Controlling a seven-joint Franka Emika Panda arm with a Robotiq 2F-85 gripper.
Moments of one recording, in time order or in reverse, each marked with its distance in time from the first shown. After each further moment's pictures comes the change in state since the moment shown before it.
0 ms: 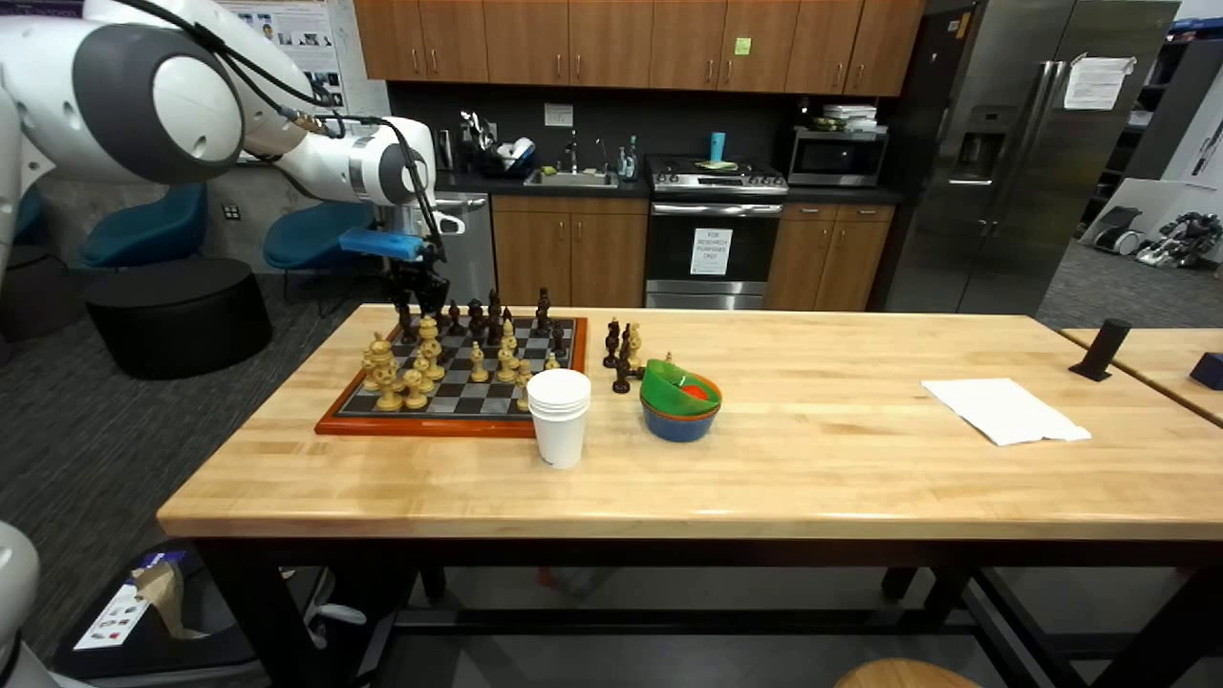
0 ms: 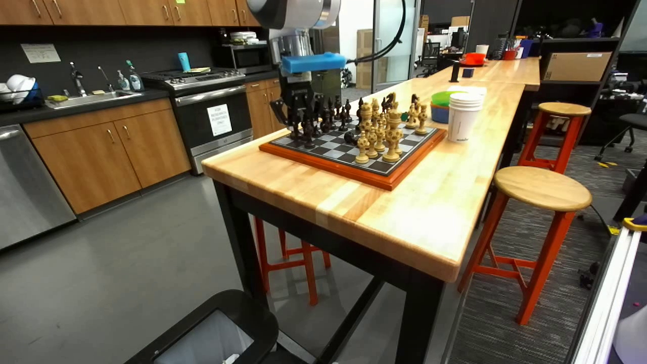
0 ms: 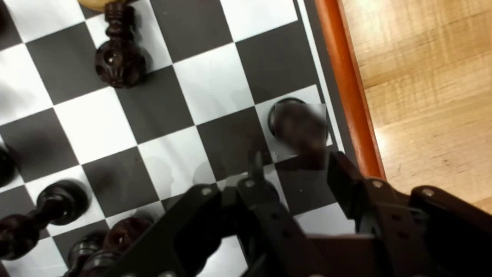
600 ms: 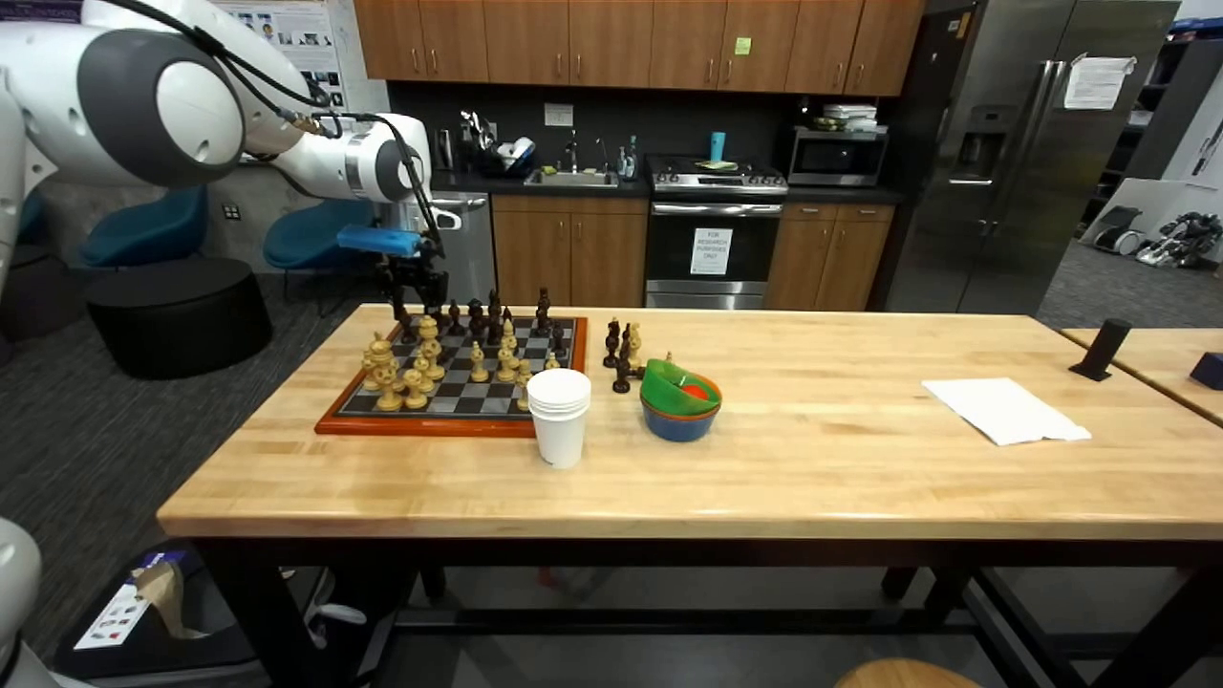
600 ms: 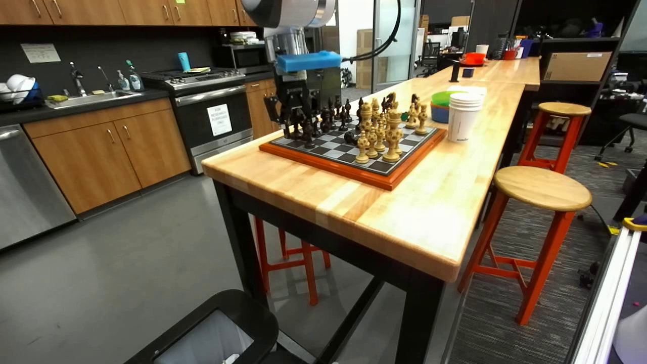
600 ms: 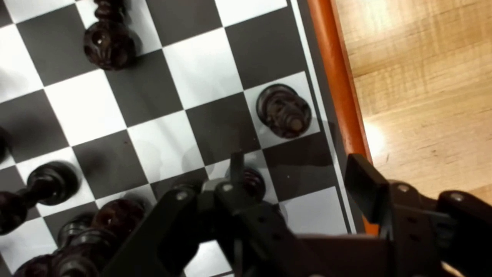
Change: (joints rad) arm 0.013 0.014 -0.001 0.031 -0.012 -0.001 -0.001
